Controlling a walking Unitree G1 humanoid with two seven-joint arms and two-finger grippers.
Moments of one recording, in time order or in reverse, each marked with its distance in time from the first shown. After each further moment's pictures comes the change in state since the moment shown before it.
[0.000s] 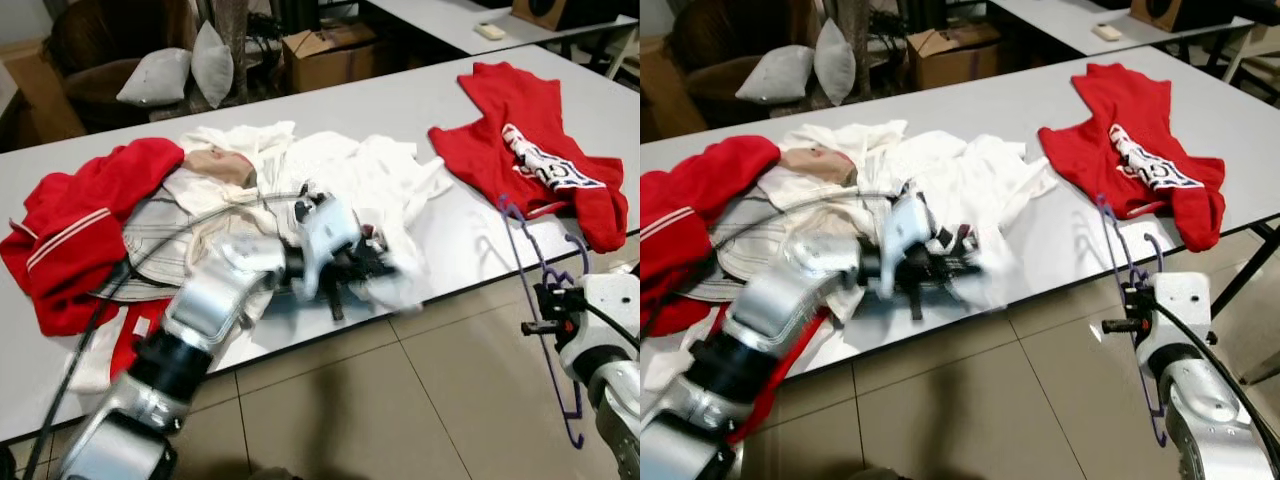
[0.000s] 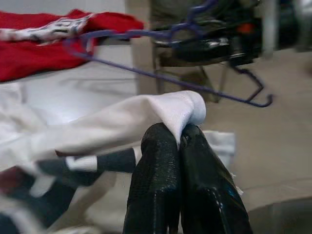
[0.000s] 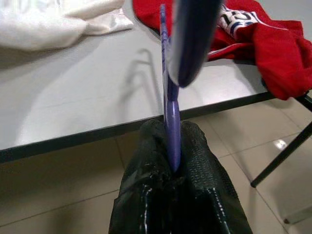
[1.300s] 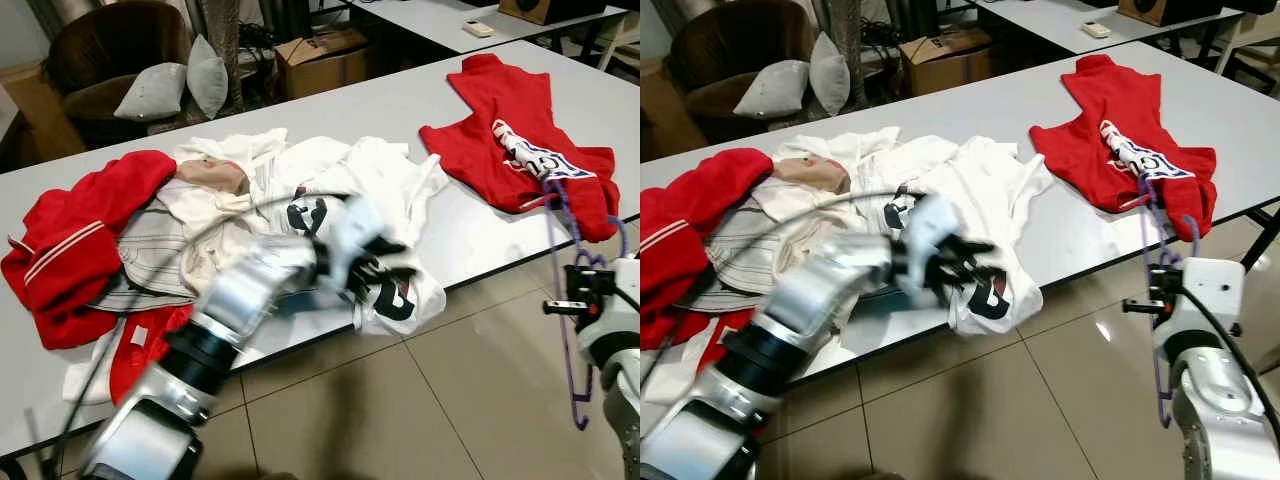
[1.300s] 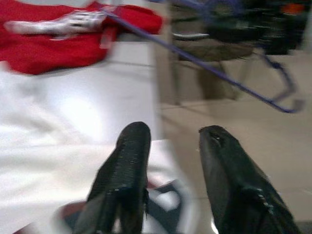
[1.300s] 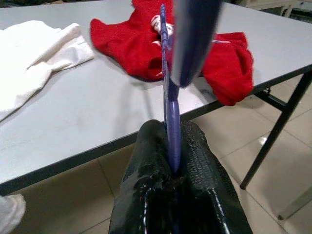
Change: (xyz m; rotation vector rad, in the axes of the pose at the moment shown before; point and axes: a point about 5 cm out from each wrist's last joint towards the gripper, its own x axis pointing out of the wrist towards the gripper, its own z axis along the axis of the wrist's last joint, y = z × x) left arm 0.008 0.022 0.001 -0.038 0.024 0.179; right arm 0.002 -0.014 0.012 0.053 -0.070 -0.130
